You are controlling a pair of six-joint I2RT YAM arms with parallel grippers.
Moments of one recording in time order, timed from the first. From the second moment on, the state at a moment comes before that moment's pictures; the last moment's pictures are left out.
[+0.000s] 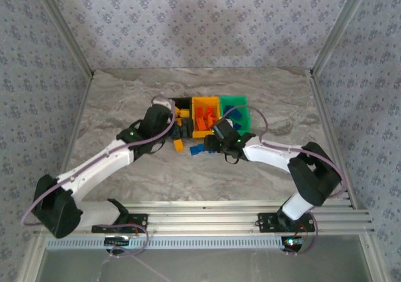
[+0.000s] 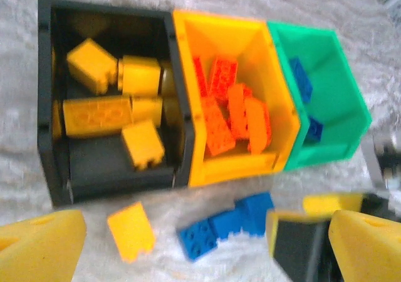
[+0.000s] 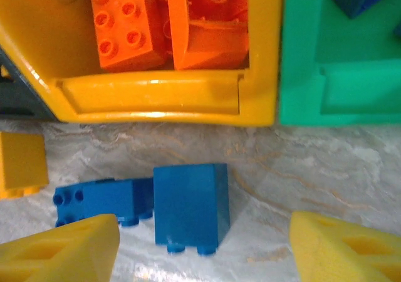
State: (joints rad) left arm -0.69 1.21 0.91 -0.37 -0.12 -0.60; right arm 0.75 1.61 0.91 -0.24 0.15 0.70
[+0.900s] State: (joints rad) left arm -0.70 0.97 0.63 -0.43 -0.18 -0.71; right arm 0.77 1.75 1.00 -0.29 0.18 0.69
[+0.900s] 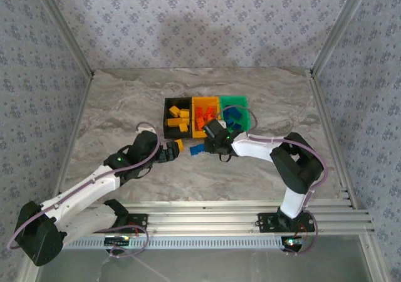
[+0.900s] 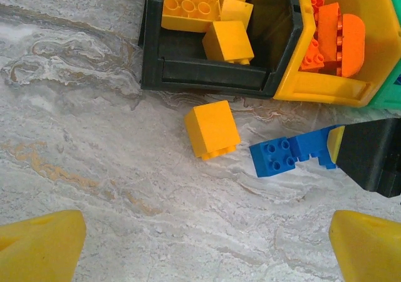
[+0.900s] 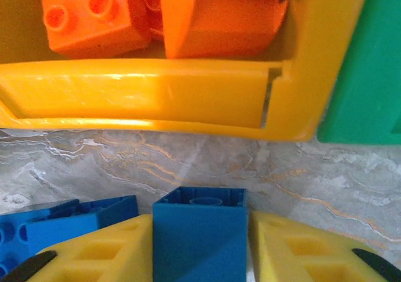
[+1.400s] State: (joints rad) left arm -0.70 0.95 0.53 -0.43 -0.19 -0.73; right arm 0.73 1.42 0.94 -0.35 0.20 0.66
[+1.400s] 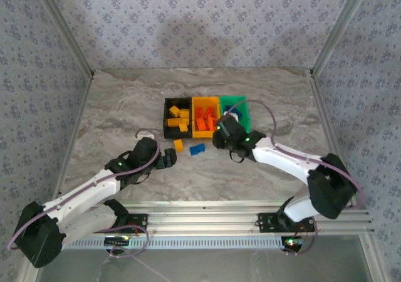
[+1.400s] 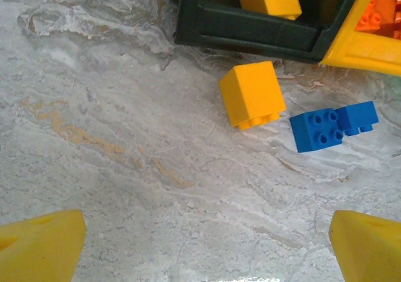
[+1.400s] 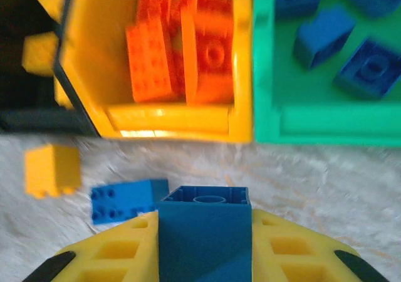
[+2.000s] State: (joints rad) left arm -0.70 0.86 0.48 -0.48 -0.19 -0.77; right arm 0.47 1.74 1.31 -0.43 0.23 0.57
